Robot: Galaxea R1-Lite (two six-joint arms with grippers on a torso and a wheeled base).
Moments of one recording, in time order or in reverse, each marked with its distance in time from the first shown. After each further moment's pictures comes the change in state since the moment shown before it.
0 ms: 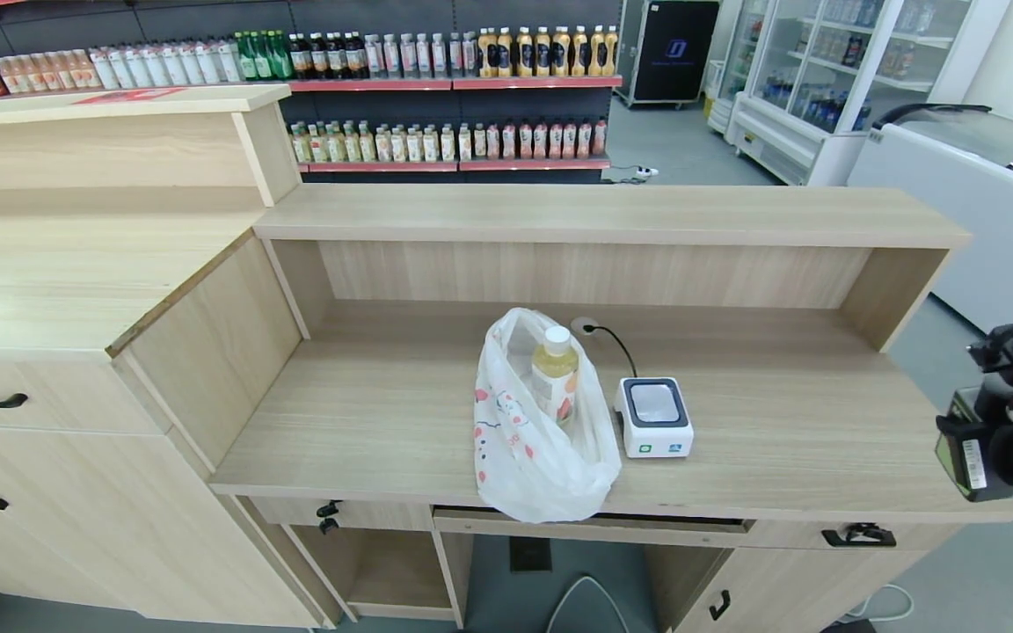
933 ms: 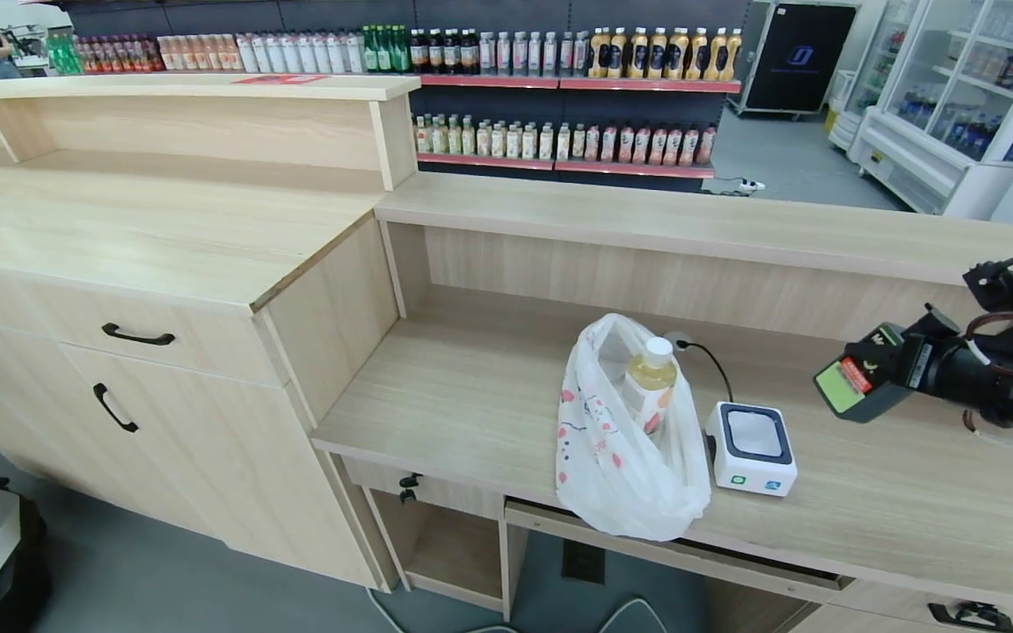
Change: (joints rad) left arm 0.000 0.000 0.000 0.000 0.000 0.000; right arm -0.133 0.307 -0.327 -0.019 0.659 0.497
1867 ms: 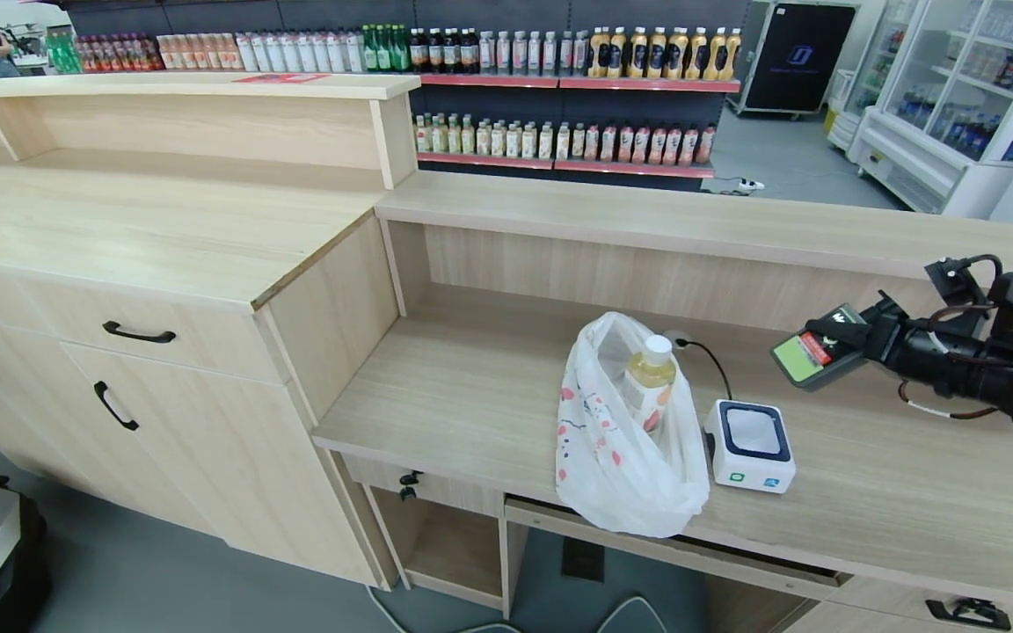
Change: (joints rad) left arm 0.000 0.000 0.000 0.000 0.000 0.000; right arm -0.053 0.279 -0.194 -0.183 0.343 0.167
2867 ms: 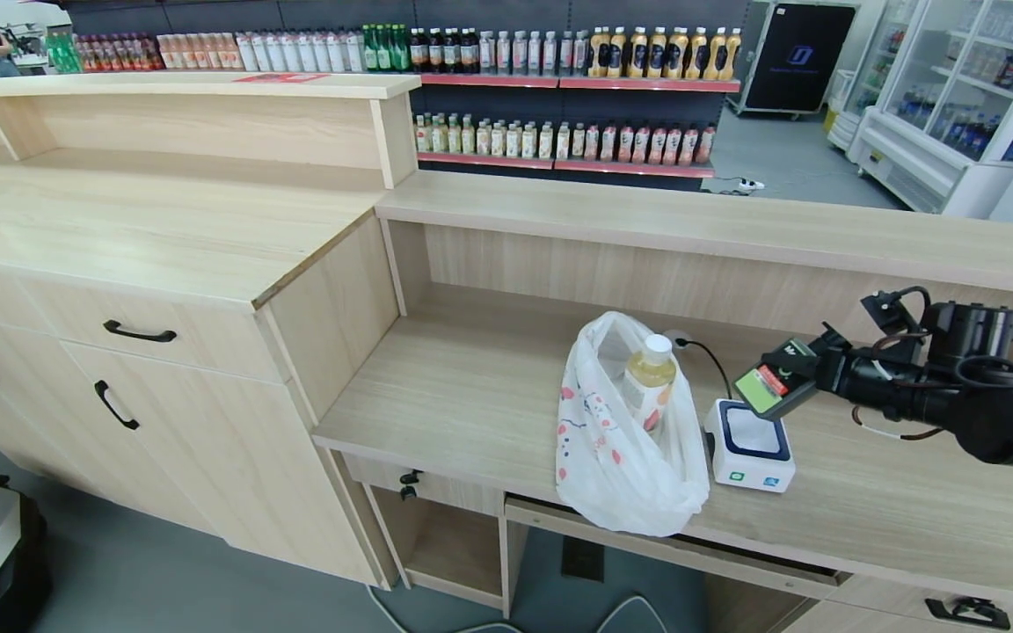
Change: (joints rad) left arm 0.000 0.000 0.000 0.000 0.000 0.000; right arm 0.069 0.110 -0.002 0.000 0.007 -0.073
